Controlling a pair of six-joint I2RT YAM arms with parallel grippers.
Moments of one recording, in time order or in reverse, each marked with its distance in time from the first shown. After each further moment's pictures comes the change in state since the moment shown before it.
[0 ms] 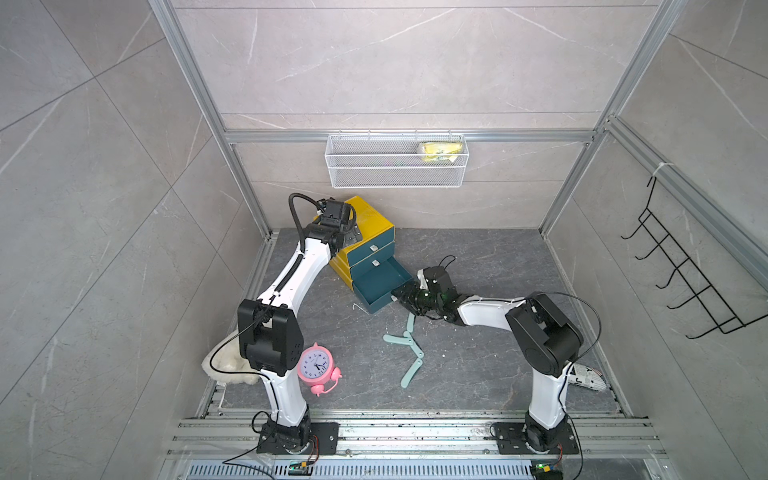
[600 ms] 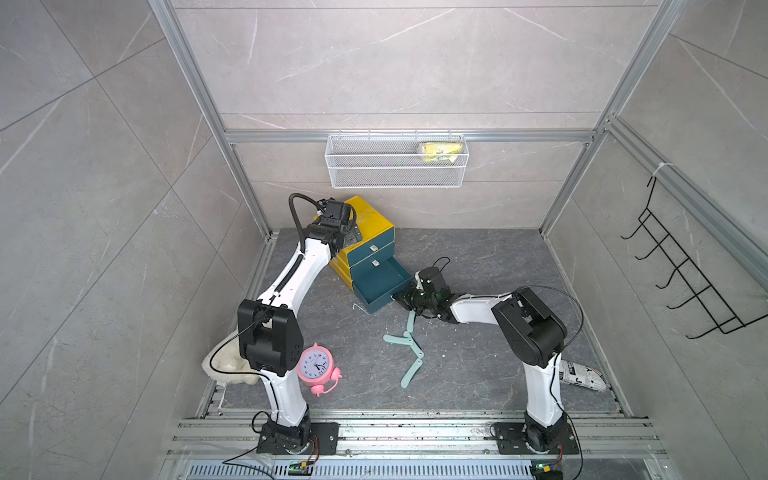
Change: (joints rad) left arm -0.002 -0.001 -0.006 0.006 -0.002 -0.001; right arm 0.000 0.136 0.081 0.031 0.018 0.053
